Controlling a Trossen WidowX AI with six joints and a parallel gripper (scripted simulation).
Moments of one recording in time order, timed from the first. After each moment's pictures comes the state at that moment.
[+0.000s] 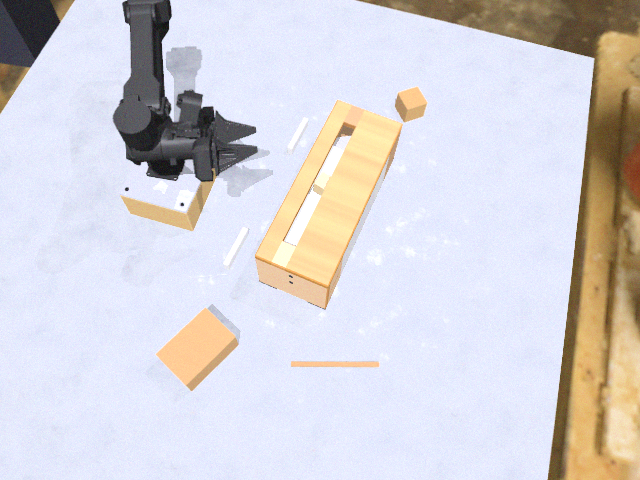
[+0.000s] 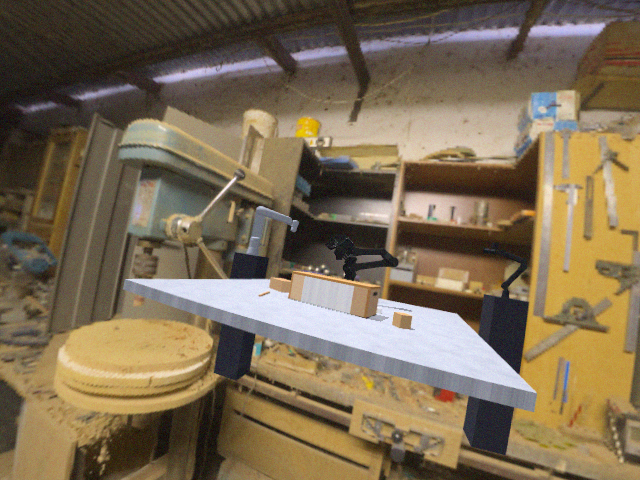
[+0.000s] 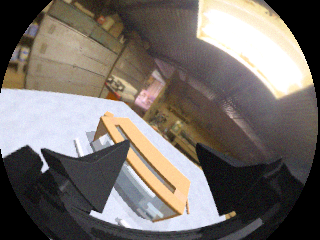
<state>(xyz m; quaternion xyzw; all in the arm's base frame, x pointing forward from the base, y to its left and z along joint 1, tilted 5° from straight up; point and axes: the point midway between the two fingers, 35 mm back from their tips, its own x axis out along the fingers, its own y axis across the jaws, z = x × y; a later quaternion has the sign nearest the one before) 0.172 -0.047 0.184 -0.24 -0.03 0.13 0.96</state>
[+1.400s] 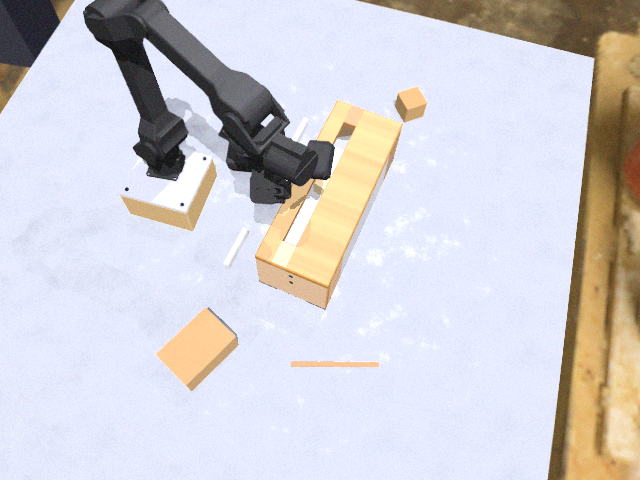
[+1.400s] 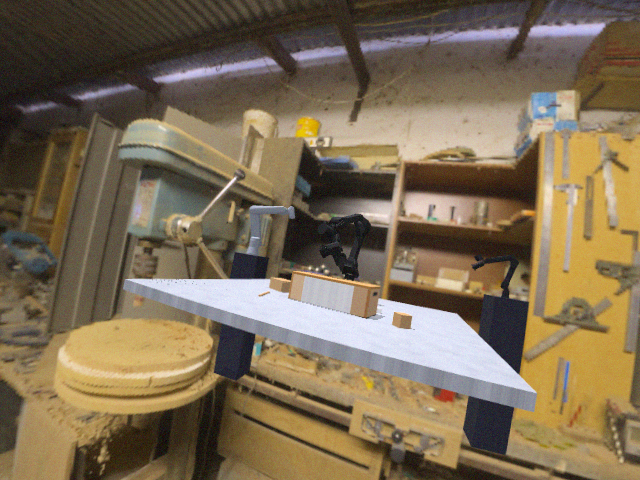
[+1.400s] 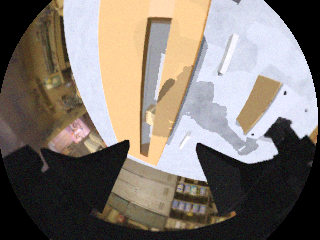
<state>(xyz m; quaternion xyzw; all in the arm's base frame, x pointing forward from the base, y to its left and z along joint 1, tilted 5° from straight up) 0.264 -0.036 0.133 0.69 0.50 -0.30 0.43</state>
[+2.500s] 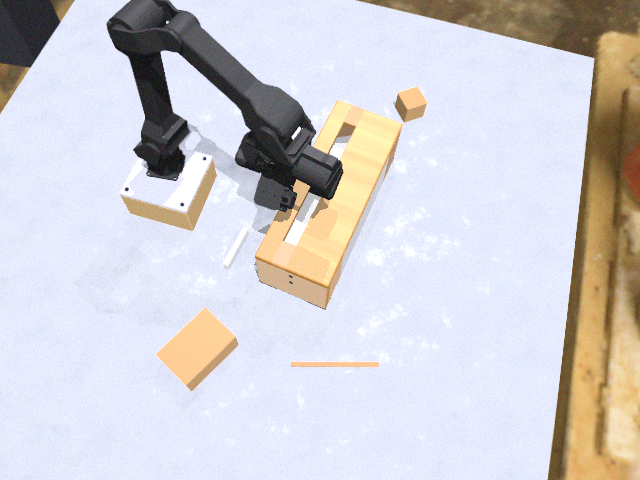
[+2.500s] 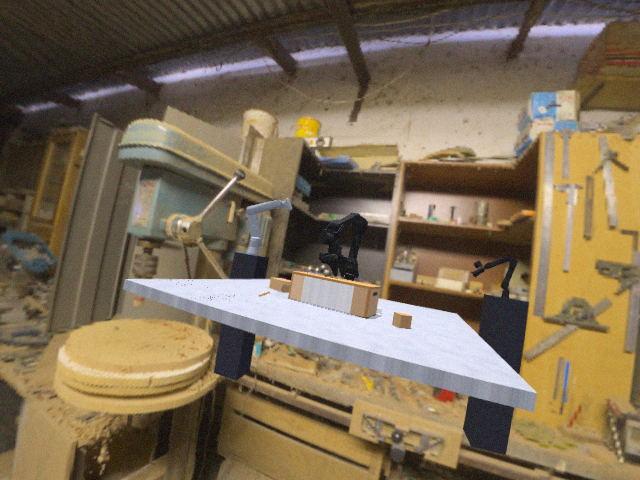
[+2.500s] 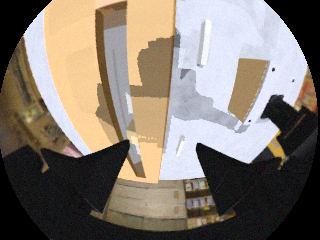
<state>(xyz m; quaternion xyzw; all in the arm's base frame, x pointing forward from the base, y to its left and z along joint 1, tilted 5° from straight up) 0.269 -0.027 0.095 0.66 0.52 -0.42 0.35</state>
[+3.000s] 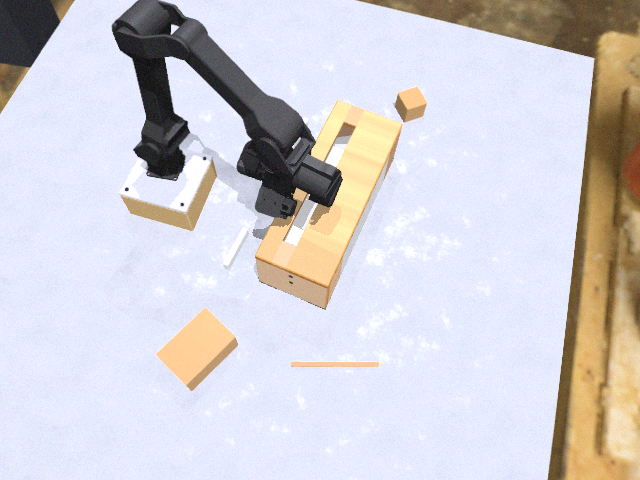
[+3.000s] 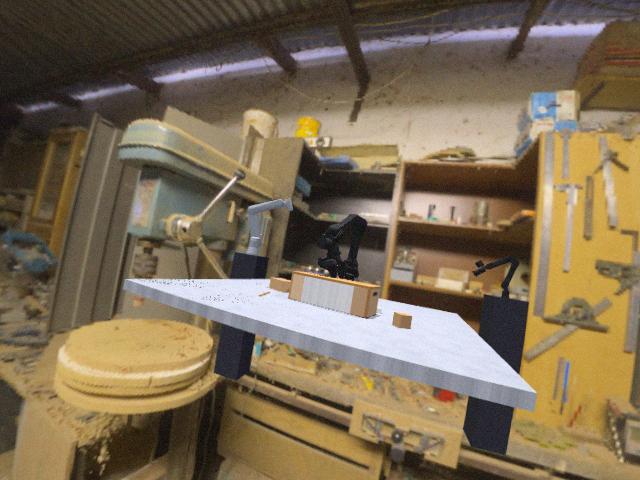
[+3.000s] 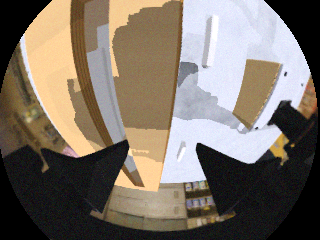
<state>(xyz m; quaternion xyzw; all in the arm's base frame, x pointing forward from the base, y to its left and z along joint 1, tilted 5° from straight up) 0.270 -0.026 0.071 0.66 0.52 -0.42 0.35</state>
